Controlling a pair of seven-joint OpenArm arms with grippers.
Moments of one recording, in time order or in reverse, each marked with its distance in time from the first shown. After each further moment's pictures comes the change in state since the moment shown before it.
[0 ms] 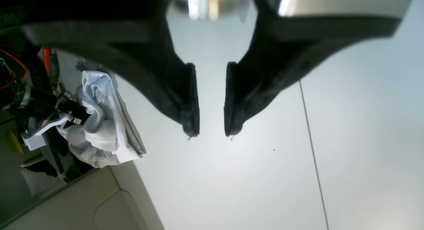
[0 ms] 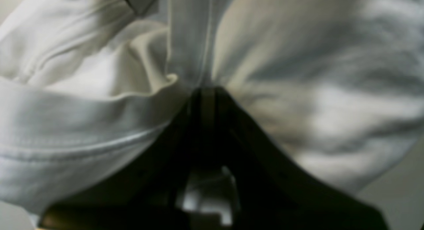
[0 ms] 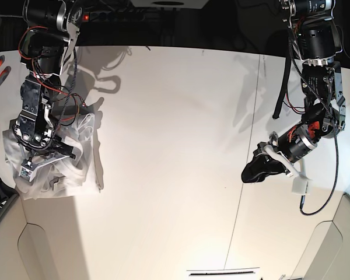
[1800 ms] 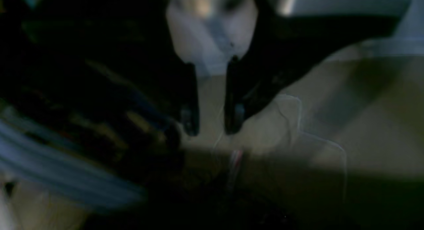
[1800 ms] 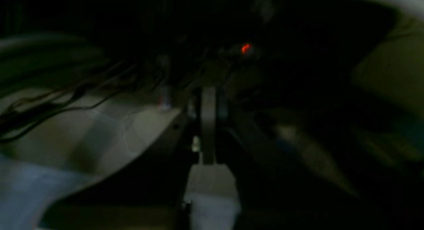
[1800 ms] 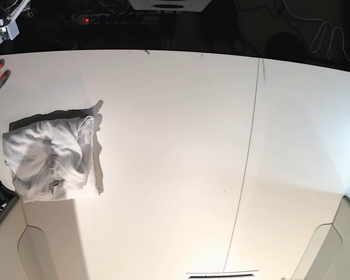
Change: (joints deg) left arm 67.7 -22.5 -23.8 1.0 -29.7 -1.5 22.6; right arm -68.1 14.3 10.6 48.2 32.8 32.8 -21.1
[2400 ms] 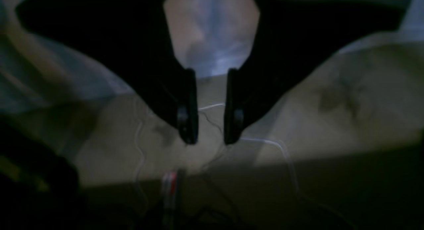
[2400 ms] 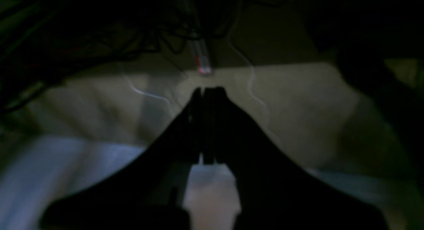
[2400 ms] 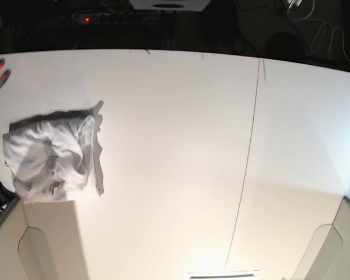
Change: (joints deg) left arm -31.1 11.4 45.1 -34.6 58.8 11.6 -57.5; right arm 30.0 1.3 -28.1 -80.0 -9.8 4.1 39.3
